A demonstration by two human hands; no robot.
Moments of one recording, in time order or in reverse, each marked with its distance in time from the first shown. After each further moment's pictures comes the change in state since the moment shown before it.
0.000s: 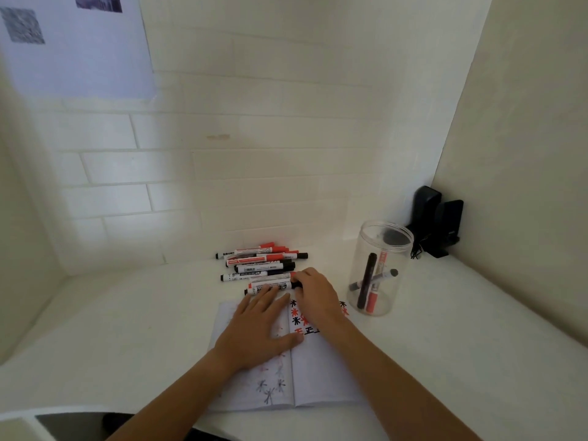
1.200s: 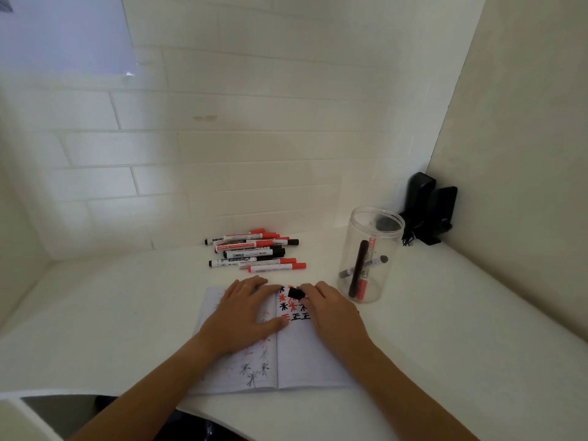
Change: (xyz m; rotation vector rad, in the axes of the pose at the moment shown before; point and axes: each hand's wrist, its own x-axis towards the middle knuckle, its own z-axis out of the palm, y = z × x) left_hand 0.000 -0.006 0.005 -0.098 0.052 -0.008; right_hand -0.077 0.047 -0.013 -0.143 0.206 -0.279
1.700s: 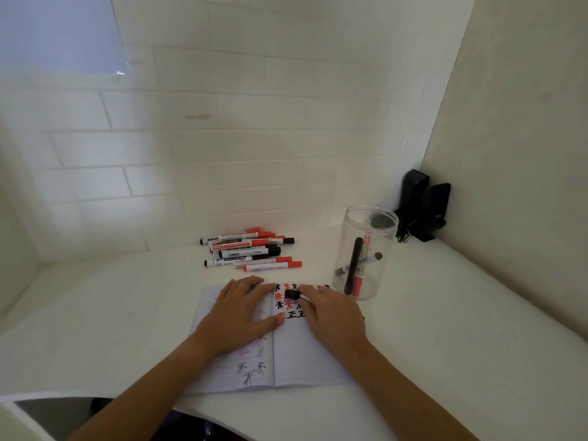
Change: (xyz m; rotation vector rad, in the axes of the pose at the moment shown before) left_hand 0.000 0.000 0.000 0.001 0.006 0.006; right_hand -0.001 0.001 -0.010 -0.057 -0.046 0.098
